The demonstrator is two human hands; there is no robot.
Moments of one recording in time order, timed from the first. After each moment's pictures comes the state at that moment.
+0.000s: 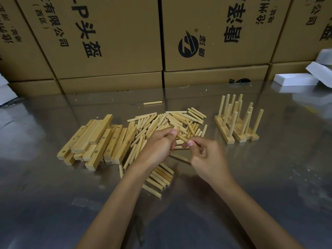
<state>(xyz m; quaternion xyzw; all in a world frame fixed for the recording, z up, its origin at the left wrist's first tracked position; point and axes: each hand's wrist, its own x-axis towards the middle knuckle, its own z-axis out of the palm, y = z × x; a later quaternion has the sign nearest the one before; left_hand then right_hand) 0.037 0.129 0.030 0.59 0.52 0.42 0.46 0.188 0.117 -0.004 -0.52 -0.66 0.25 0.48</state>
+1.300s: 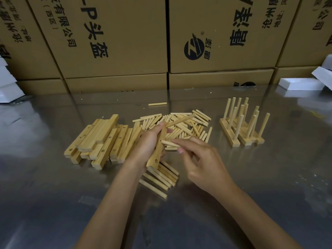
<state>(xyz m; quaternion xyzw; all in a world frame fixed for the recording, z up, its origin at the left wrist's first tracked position) 0.006 0.144 0.025 0.43 0.54 0.46 0.56 0.175 0.109 0.002 -0.39 -0.79 0.16 0.45</state>
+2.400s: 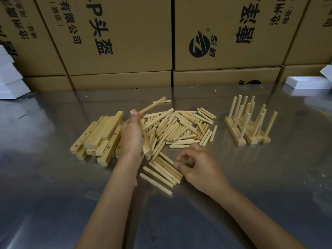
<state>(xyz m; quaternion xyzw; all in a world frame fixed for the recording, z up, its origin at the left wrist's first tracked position) -0.016 0.144 0.032 0.28 0.60 0.64 0.39 0.165 0.113 -0.017 -0.50 -0.77 0.22 0.32</state>
